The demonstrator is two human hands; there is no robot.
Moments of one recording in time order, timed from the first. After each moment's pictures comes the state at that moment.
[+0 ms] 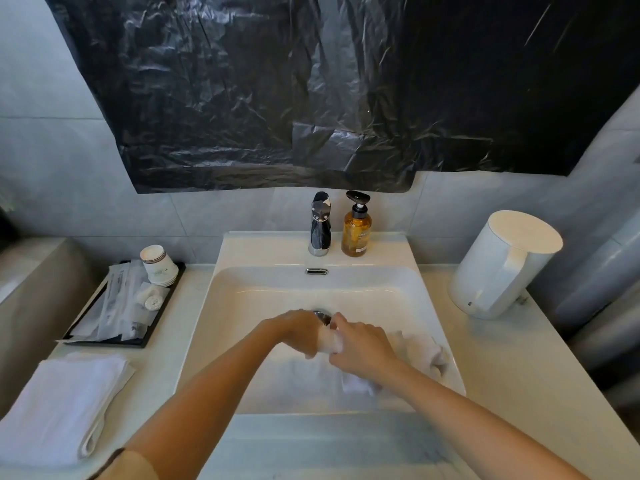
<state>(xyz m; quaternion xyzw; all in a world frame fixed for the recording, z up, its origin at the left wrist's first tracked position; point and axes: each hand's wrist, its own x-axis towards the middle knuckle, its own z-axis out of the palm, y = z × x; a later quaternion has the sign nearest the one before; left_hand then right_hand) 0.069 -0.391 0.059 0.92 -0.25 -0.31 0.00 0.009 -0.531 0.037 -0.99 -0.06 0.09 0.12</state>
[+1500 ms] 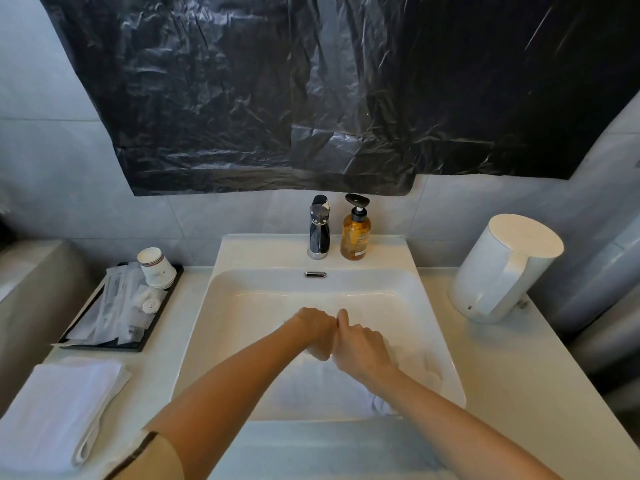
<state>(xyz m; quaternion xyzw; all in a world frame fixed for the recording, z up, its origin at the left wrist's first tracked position) 0.069 -0.426 0.063 0.90 -0.32 -0.25 -0.16 0.012 -0.528 0.027 -1.00 -0.02 0.05 0.07</state>
